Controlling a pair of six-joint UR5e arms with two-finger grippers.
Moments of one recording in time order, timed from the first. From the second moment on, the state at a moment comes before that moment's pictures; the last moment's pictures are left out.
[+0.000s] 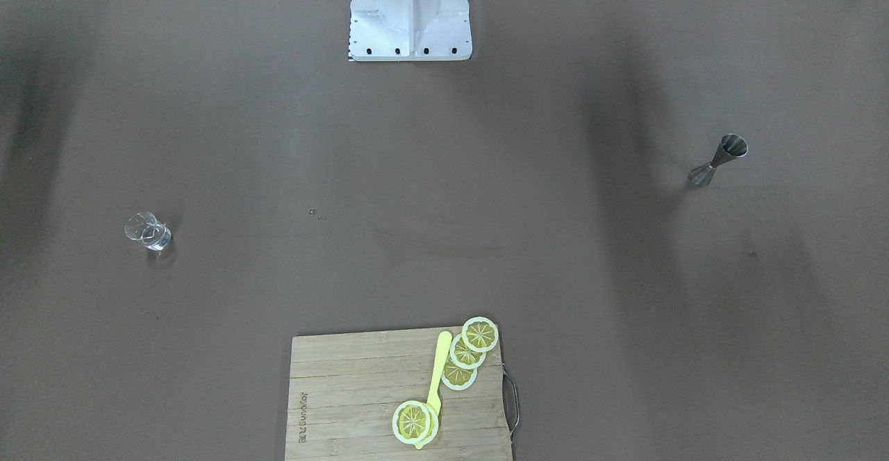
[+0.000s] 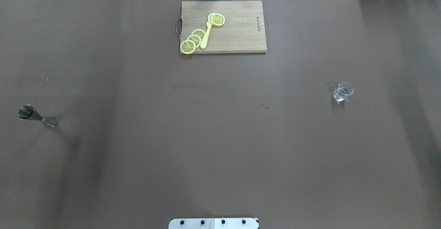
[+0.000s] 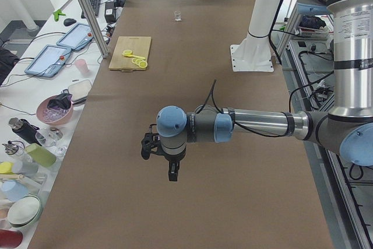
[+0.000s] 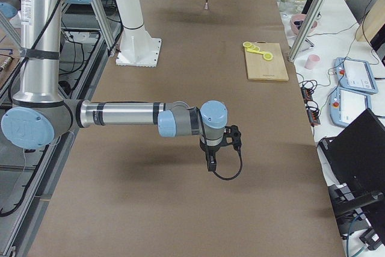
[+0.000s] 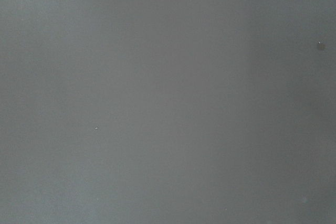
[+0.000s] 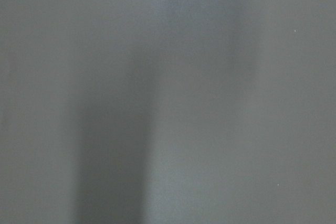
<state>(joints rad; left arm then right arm) -1.63 -1.44 -1.76 -1.49 -2.36 0.09 1.50 -1.68 1.72 -1.50 2.35 -0.02</state>
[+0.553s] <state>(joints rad) -1.63 -1.44 -1.76 -1.49 -2.36 0.09 1.50 -1.68 1.72 -1.50 2.35 -0.02</state>
